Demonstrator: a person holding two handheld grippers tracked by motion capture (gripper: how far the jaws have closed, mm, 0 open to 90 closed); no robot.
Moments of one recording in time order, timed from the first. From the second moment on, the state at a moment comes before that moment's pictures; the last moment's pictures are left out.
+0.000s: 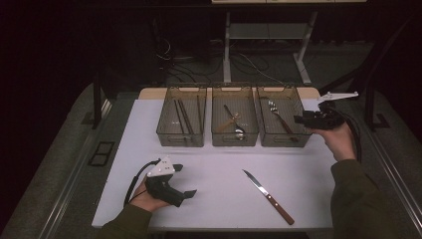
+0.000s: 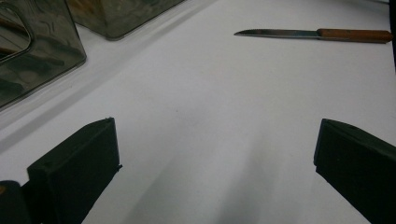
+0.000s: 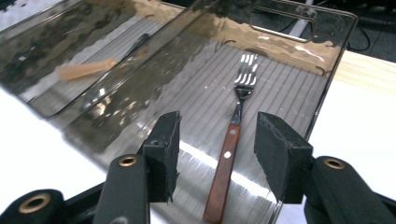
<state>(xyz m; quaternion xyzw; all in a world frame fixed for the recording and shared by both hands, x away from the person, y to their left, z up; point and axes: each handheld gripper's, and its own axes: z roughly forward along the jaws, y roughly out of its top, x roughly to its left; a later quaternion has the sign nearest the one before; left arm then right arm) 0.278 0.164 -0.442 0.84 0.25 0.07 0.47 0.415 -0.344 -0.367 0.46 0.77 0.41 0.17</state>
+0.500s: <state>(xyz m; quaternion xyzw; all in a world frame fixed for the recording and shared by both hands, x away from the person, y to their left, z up) 0.277 0.163 -0.442 0.84 0.25 0.08 0.47 0.352 -0.325 -0.371 0.40 0.81 0.40 0.16</state>
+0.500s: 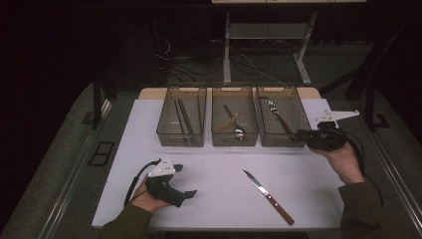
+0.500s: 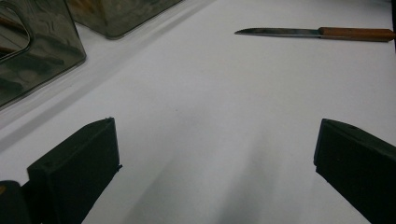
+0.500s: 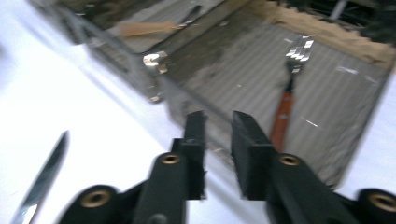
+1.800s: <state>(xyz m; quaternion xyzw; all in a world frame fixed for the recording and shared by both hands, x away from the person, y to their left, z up) 0.278 0.162 -0.443 0.85 0.25 0.08 0.46 0.251 -0.252 -0.427 0.26 0.89 0.37 0.04</state>
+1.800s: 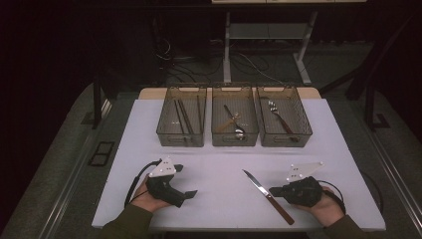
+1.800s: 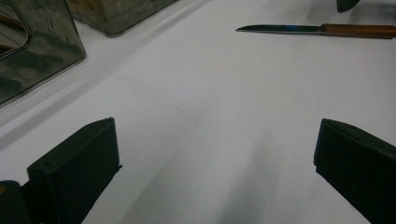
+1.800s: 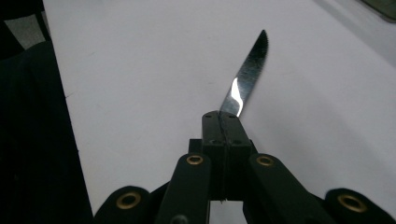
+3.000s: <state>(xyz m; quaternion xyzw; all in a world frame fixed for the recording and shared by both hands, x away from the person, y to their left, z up) 0.277 0.162 -0.443 0.85 0.25 0.08 0.46 0.247 -0.236 -0.440 0.23 0.92 0.32 0.03</state>
